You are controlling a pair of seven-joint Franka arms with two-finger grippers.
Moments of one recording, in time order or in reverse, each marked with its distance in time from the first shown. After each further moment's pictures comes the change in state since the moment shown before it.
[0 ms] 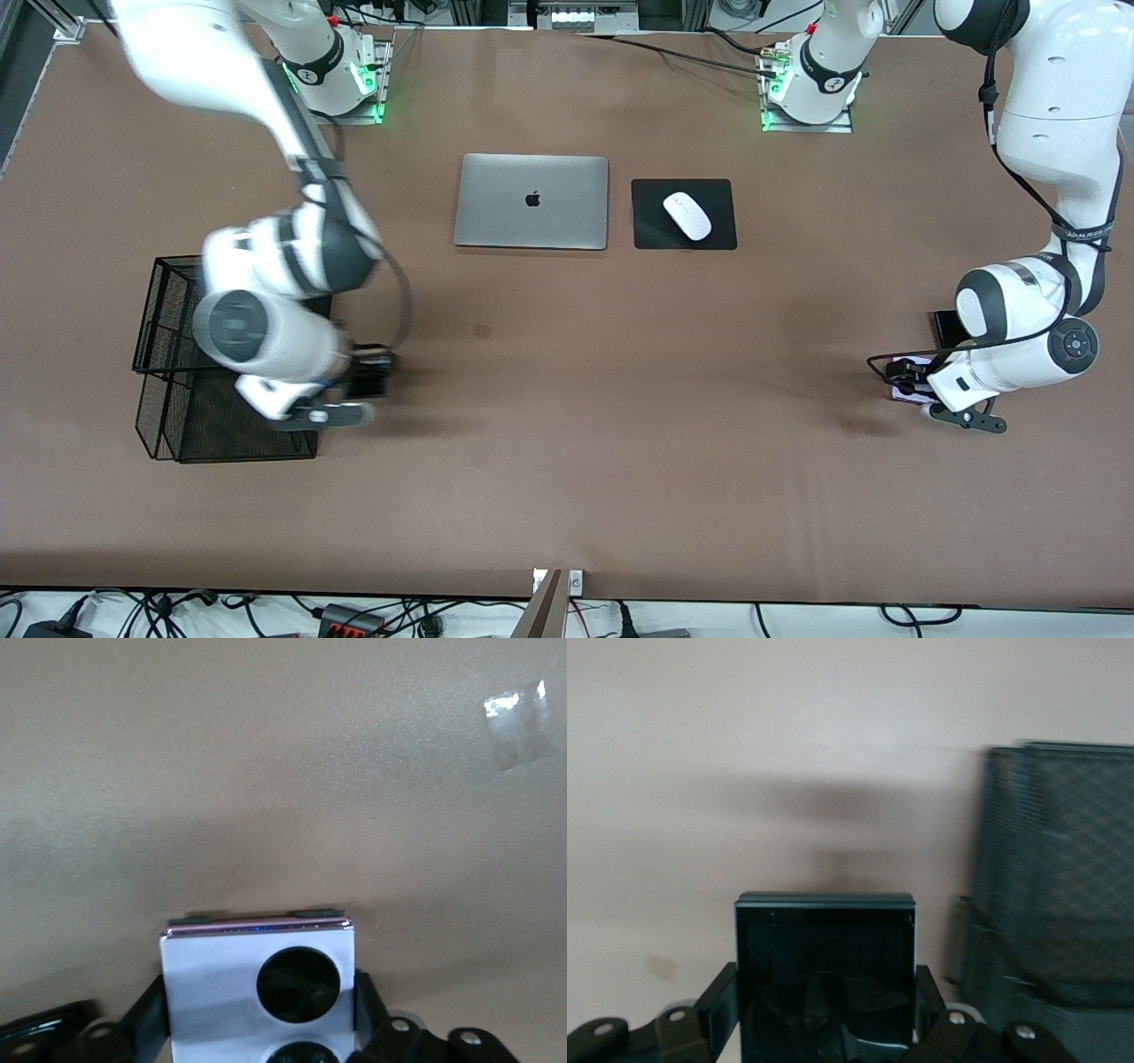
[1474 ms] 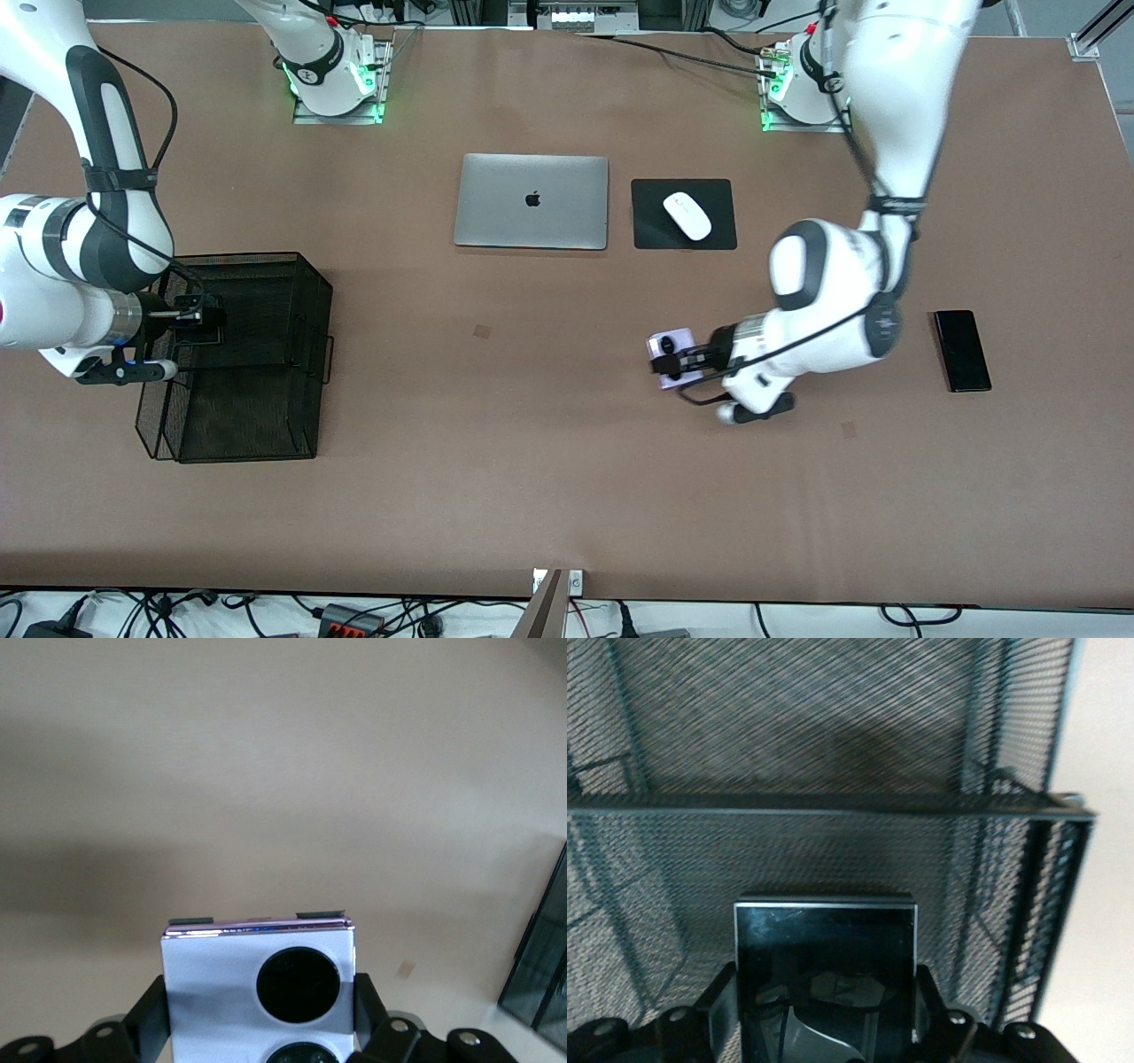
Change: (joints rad) left arm -0.609 -0.038 0.055 0.266 -0.628 -0.203 -0.740; right arm -0.378 -0.128 0.005 -0.296 -0.058 0.024 -0.301
